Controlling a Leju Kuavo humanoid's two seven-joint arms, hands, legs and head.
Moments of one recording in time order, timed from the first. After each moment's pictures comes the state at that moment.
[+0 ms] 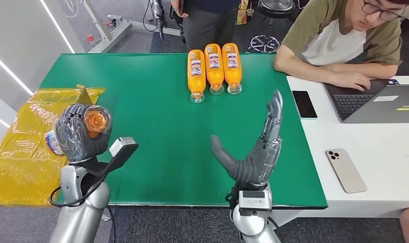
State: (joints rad) left arm -0.32 -0.04 -0.18 -1.07 -1.33 0.69 -0.11; right arm -0.18 0.22 0.49 -1.55 0.38 -0.67 -0.70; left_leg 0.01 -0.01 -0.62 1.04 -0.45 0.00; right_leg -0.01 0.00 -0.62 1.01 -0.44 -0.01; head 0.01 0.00
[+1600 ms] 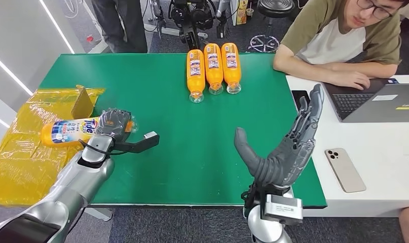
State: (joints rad) left arm -0.74 0.08 -0.52 -0.27 -1.55 0.27 0.13; right arm -0.14 0.22 0.44 -1.73 0.48 -0.67 -0.60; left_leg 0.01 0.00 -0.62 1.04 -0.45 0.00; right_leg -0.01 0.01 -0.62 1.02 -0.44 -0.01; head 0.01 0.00
